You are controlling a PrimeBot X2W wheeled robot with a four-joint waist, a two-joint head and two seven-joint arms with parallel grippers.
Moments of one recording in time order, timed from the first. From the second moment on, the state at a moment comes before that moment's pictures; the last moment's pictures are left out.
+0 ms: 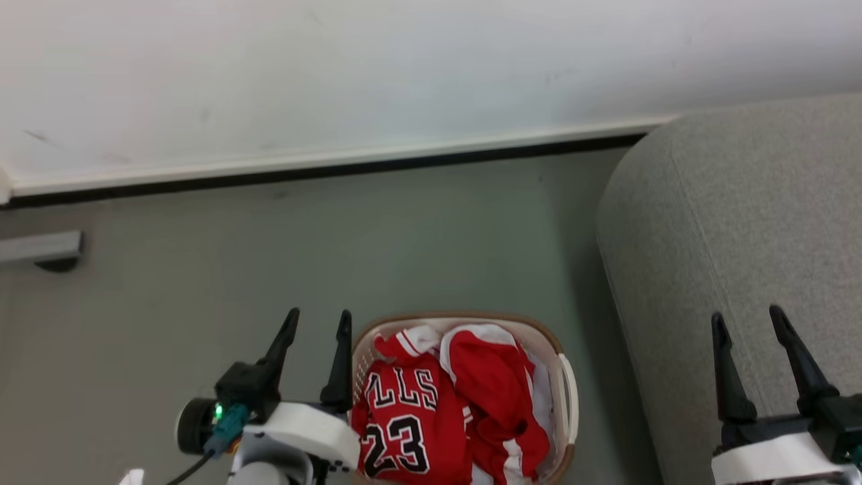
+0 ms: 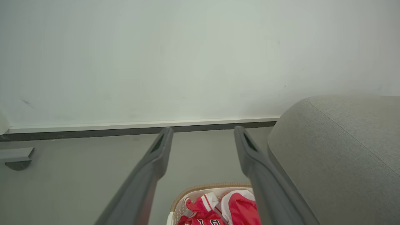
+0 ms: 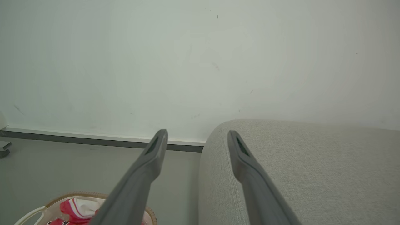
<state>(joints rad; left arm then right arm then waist) -0.23 0.05 -0.22 0.31 -0.19 0.04 -0.26 -0.10 -0.08 -0.03 0.16 0.09 0.13 -0.26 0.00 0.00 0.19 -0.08</state>
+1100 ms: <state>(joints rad) -0.82 0.07 -0.51 1.13 0.11 0.04 0.09 -0.42 -0.05 0.15 0.07 0.28 0.13 -0.26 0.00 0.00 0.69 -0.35</state>
